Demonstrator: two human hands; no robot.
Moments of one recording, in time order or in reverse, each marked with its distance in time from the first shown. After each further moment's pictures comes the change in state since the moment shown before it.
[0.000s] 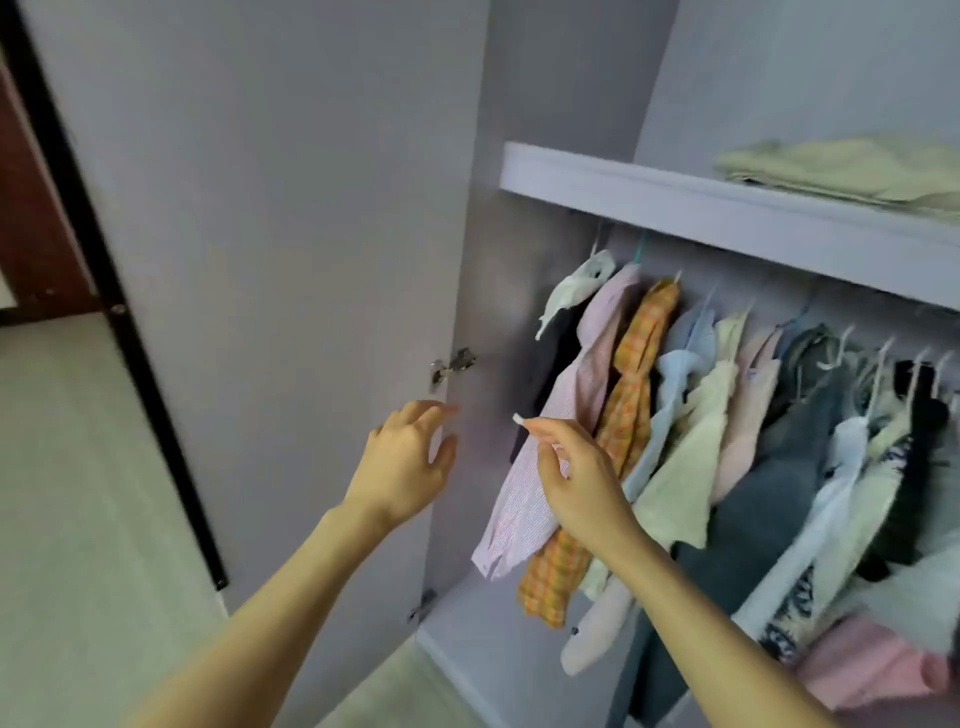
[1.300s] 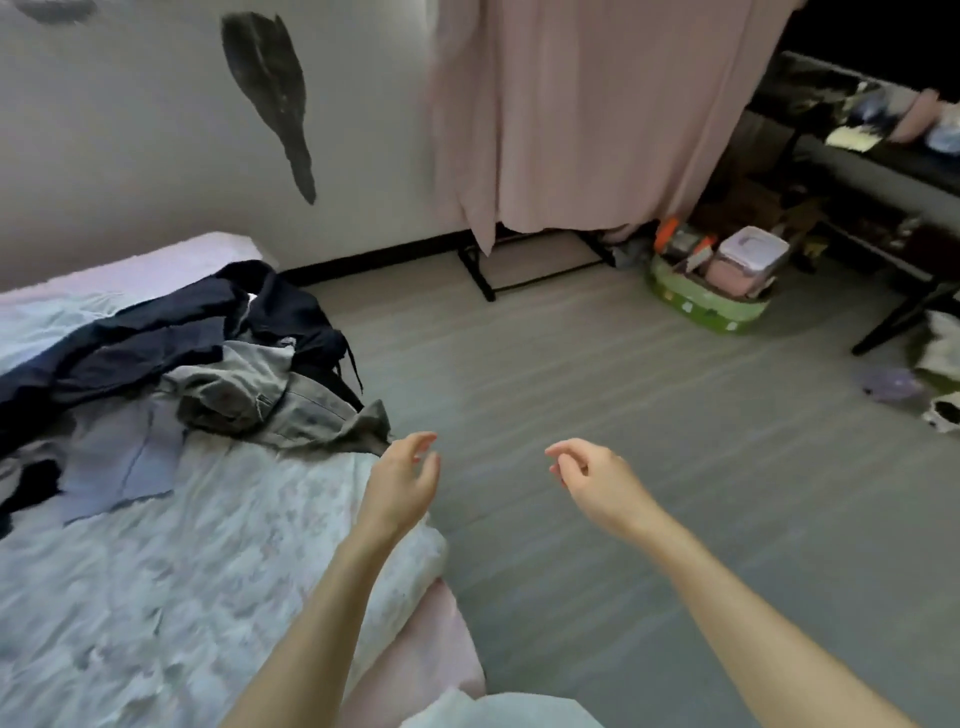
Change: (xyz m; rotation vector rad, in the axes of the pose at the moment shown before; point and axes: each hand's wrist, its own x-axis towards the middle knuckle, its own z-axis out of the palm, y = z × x) left_hand -0.430 -0.536 -0.368 0.169 1.285 -1.765; right_hand -0.018 -0.537 0.831 0.165 -1.690 -0.896
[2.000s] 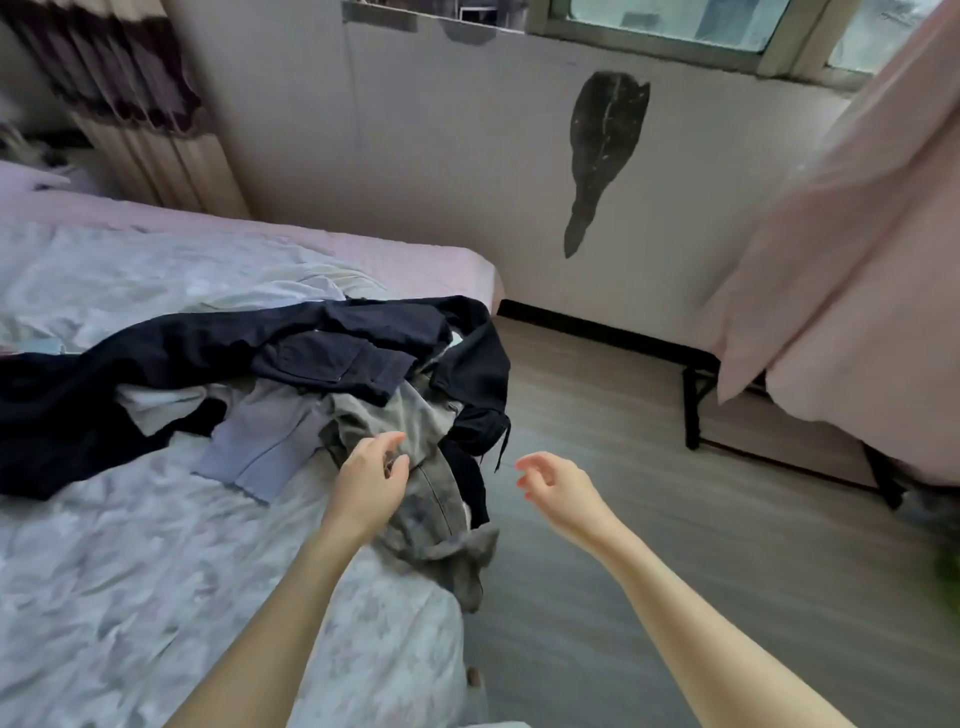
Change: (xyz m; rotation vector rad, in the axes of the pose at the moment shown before) left_hand 0.219 -0.119 -0.139 -0.040 0.553 -0.469; right_hand 0.329 -0.218 0.131 -0.249 -0.582 -0.476
